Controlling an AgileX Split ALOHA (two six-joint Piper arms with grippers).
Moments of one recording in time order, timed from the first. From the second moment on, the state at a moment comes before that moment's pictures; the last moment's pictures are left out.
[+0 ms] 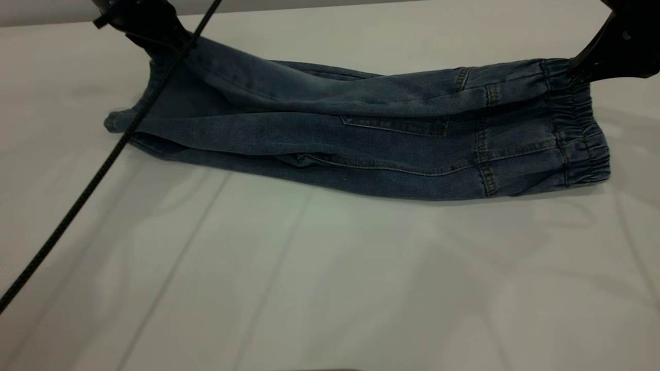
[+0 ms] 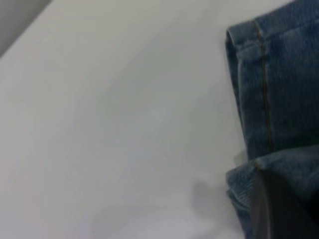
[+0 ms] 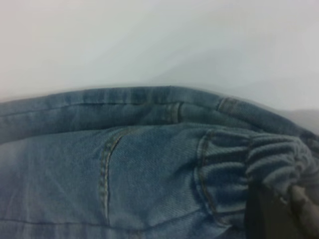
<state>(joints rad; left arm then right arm) -0.28 2.14 -1.34 0.68 0.21 -0.19 0.04 1.87 -0.82 1.43 0.37 -0.78</state>
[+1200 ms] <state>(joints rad) -0.25 2.15 -1.34 0.69 0.22 -0.43 0.04 1.87 -0.82 1.81 0.33 -0.87</state>
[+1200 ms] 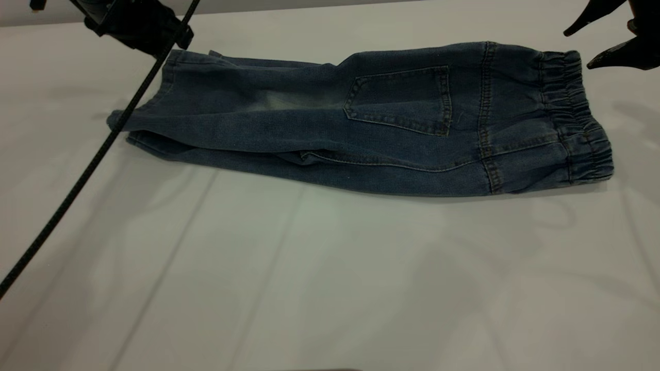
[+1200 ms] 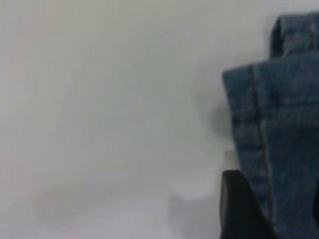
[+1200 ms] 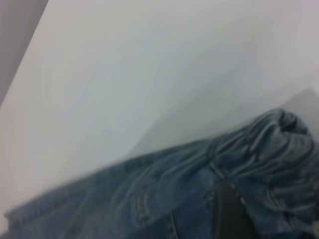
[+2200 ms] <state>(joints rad) -0.41 2.15 -1.34 0.38 0.38 -0.11 0.04 1.90 -0.69 1.27 0.61 -0.71</state>
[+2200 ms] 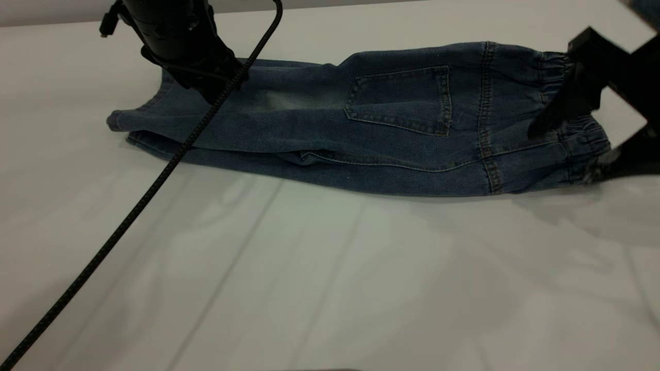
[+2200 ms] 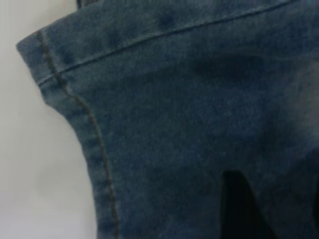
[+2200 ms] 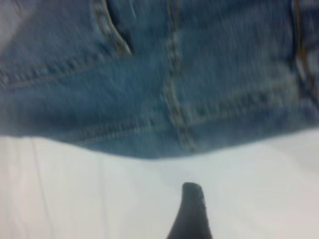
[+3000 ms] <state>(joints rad) -0.41 2.15 -1.34 0.35 0.37 -0.11 0.04 1.97 -0.69 1.34 0.55 -0.73</state>
